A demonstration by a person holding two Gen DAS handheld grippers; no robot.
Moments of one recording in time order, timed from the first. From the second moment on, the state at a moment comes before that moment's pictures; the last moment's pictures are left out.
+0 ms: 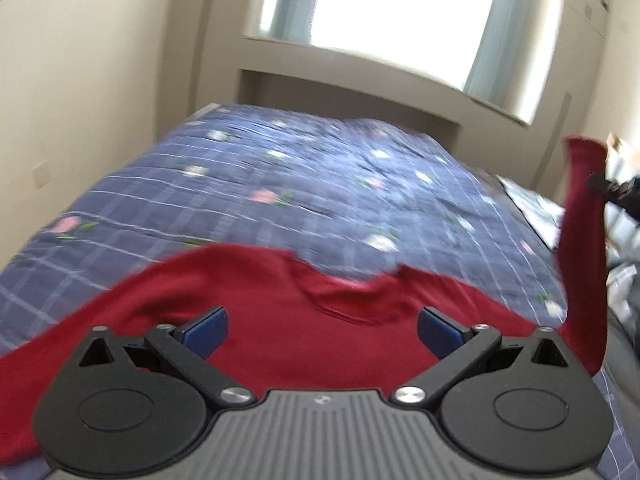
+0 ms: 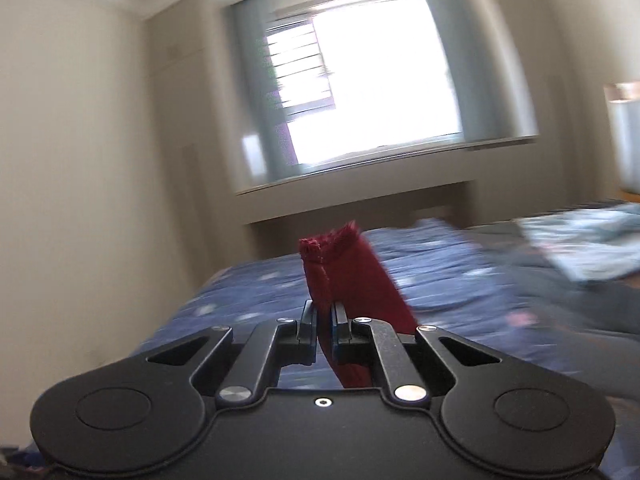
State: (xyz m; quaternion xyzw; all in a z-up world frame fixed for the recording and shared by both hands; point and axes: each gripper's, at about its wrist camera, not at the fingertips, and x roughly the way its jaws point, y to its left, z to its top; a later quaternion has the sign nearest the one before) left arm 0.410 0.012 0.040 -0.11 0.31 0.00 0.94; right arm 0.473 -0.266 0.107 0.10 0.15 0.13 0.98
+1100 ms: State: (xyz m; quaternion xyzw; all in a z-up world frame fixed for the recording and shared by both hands) left arm 0.466 0.056 -0.062 -0.12 0.37 0.01 0.92; right arm 0.468 -0.268 -0.011 -0.03 0.28 0.10 0.95
